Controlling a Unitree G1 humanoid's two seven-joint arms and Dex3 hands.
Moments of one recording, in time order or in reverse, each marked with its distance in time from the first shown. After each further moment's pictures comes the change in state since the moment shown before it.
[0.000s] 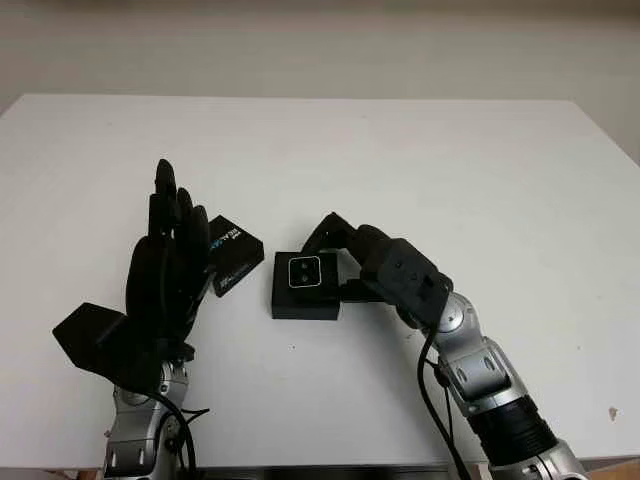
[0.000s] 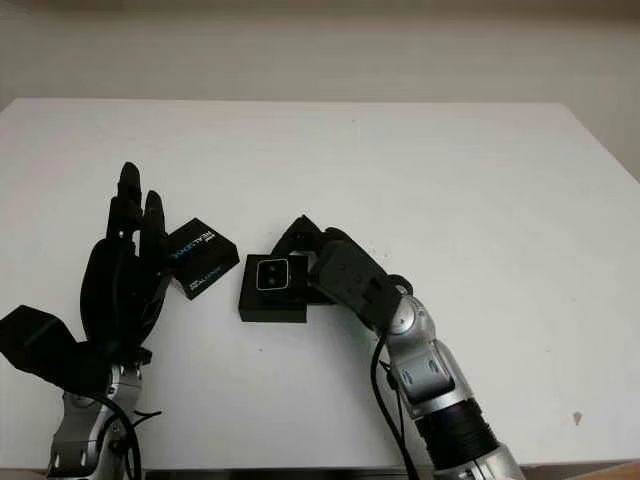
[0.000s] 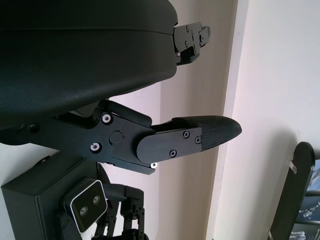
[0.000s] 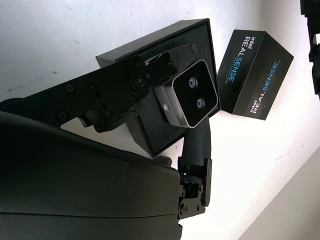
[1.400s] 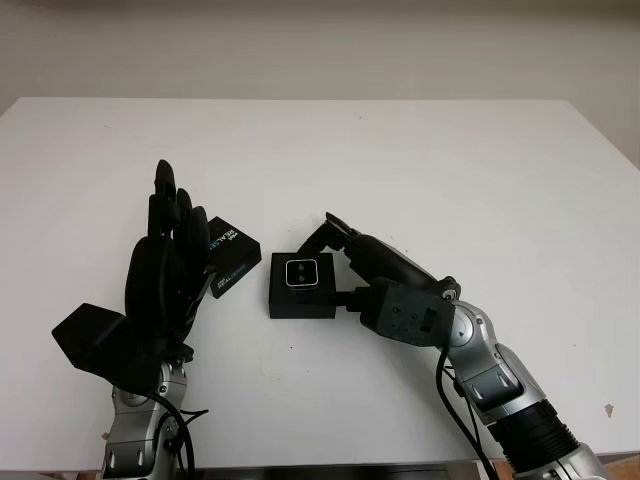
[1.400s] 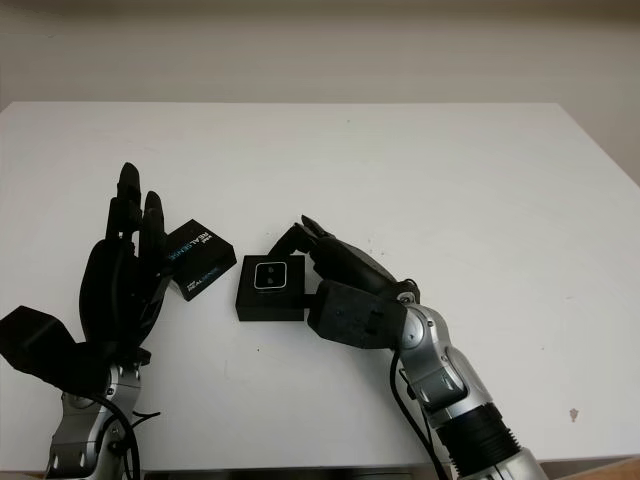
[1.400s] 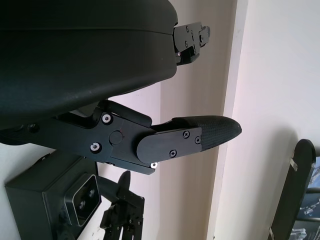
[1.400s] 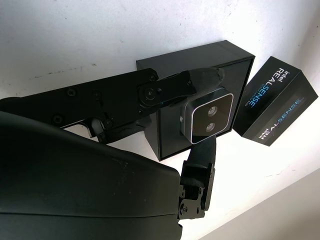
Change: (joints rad) left arm 0.004 0.003 0.002 -0.001 0.000 0.000 -0.005; right arm 0.028 -0.112 0.051 0.013 -0.127 -0.242 0.023
